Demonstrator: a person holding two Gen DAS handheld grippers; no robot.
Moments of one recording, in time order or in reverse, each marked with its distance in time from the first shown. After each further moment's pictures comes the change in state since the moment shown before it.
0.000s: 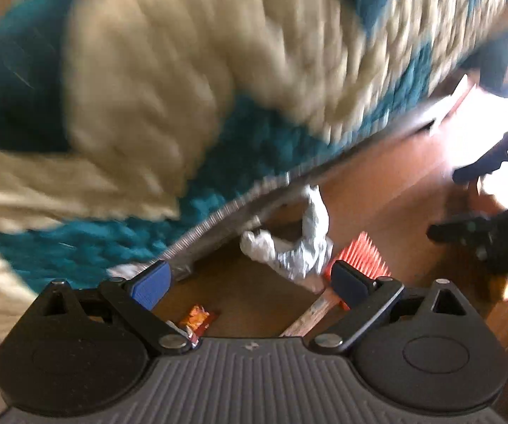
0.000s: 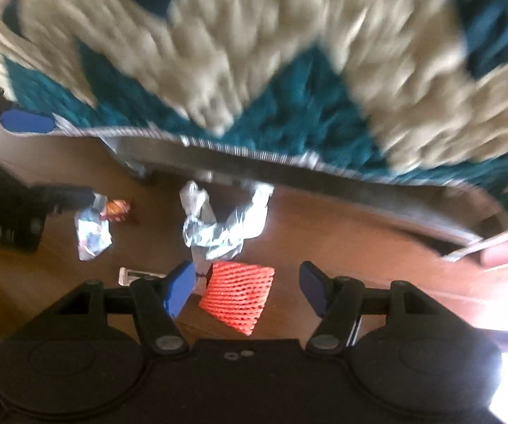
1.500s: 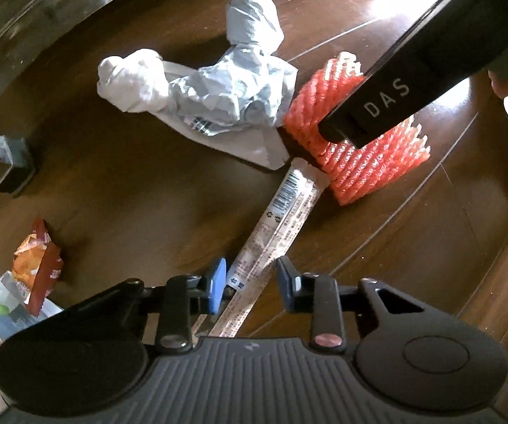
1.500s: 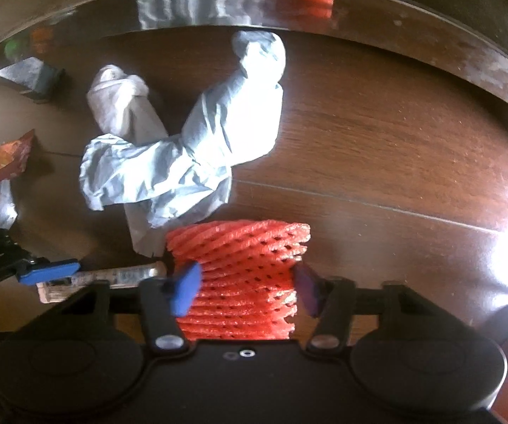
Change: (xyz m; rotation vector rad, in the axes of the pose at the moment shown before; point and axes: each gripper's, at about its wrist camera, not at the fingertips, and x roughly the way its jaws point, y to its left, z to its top) left arm 0.198 -0.050 -0.089 0.088 0.274 -0.220; right arm 0.206 0.003 -0.019 0.123 0.303 -0.020
